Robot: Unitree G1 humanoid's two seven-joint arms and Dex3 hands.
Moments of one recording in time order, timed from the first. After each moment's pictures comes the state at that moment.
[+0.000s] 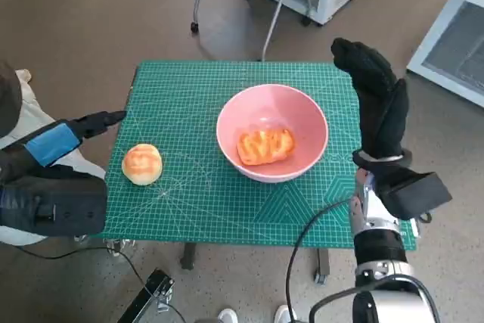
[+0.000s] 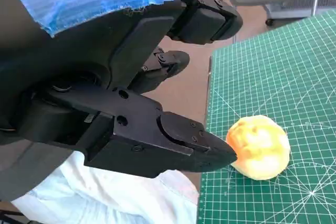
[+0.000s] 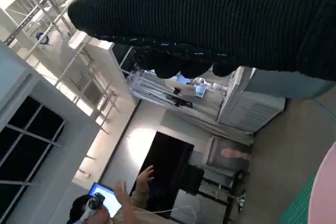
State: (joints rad) left arm -0.36 1.09 -0.01 -0.22 0.66 0.13 -0.85; right arm -0.80 -0.11 -0.18 0.91 0.19 -0.97 0.30
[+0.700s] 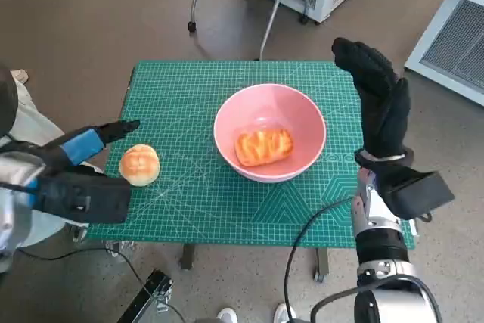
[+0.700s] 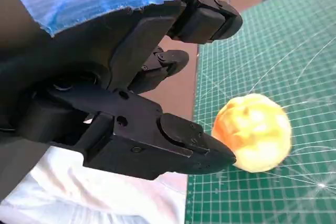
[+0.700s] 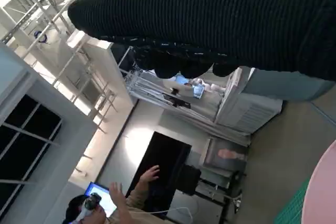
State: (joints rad) left arm -0.47 0.97 -0.23 0.09 0.83 0.03 -0.65; right arm -0.80 -0.11 -0.18 0.89 0.20 -0.97 0.31
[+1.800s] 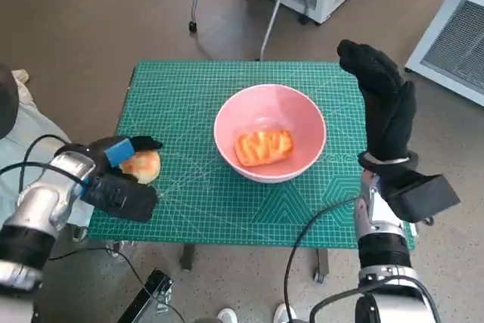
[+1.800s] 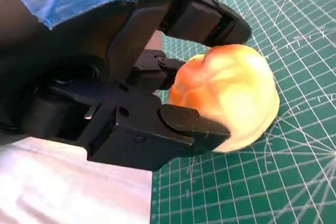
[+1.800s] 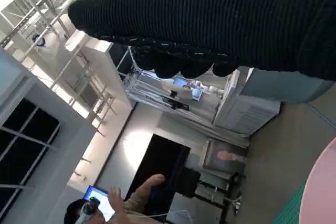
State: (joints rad) left arm -0.71 0.82 -0.47 0.67 0.95 -0.28 -0.33; right arm -0.77 -0.12 -0.19 0.84 0.19 -0.93 0.31
